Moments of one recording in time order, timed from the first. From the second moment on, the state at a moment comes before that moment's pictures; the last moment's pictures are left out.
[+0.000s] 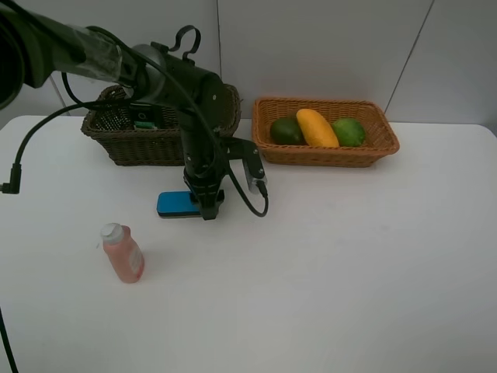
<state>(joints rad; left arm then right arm) -0.59 2.32 -1.61 0.03 0.86 0.81 0.03 0.00 -0.52 -0.05 1.06 0.00</state>
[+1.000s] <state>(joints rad) -0.59 2.19 -1.61 0.03 0.87 0.81 0.03 0.00 -0.52 -0.05 1.06 0.00</state>
